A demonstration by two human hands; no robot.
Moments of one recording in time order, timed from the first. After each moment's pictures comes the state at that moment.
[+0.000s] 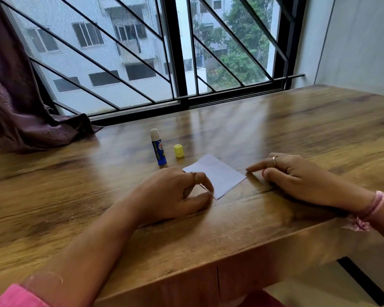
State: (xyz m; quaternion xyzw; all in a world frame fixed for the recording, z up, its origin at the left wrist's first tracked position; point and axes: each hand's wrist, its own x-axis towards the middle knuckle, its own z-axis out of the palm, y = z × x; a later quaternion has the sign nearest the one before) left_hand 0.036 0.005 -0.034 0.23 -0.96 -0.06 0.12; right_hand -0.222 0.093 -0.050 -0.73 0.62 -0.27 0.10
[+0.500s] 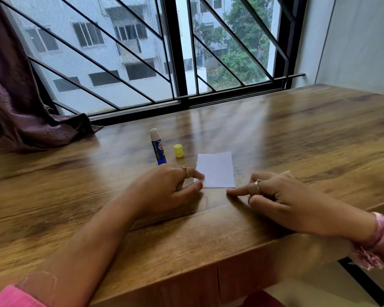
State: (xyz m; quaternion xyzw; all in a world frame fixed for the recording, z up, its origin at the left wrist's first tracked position) left_hand 0.039 -0.008 -0.036 0.30 -0.95 -0.06 0.10; right_hand -0.183 0.111 -0.052 -0.78 0.58 -0.21 0.09
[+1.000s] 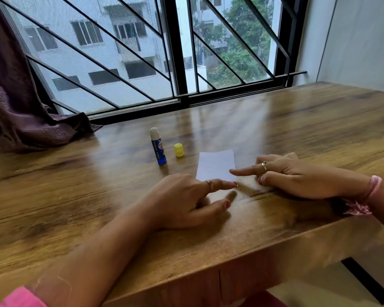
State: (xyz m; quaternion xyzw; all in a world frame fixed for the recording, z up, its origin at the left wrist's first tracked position) left_hand 0.023 0.012 -0.040 0.18 -0.98 -0.05 0.11; right_hand -0.219 0.084 -0.038 -0.78 0.58 -0.13 0.17
